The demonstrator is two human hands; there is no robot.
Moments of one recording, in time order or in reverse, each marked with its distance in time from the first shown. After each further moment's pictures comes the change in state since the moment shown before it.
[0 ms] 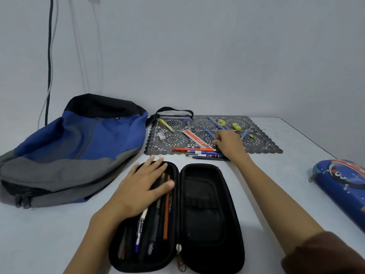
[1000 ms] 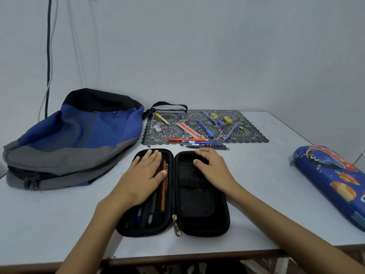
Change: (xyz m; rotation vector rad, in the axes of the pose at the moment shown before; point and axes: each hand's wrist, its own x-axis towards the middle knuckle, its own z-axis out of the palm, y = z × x) left_hand -0.020 0.026 0.001 0.171 -0.037 -0.067; right_hand -0.146 -0.049 -0.023 0.541 -0.164 -0.009
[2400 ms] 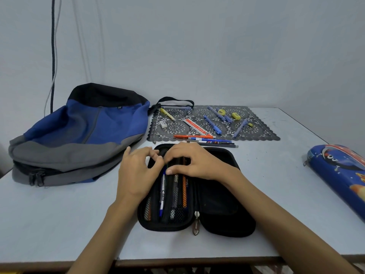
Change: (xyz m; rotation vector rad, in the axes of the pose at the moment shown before) left_hand 0.003 -0.005 0.010 -0.377 0.615 -0.089; right_hand 0.025 -0.042 0.017 -0.049 -0.328 -0.670
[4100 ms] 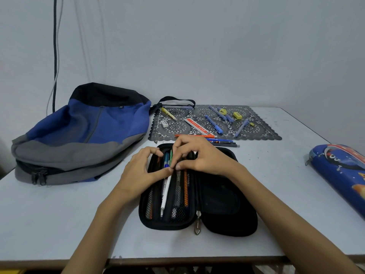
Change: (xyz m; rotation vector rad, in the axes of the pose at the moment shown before) left_hand 0.006 -0.027 -0.001 -0.221 -0.315 -0.086; right_hand -0.004 -0.008 -0.016 0.192 -0.026 0.035
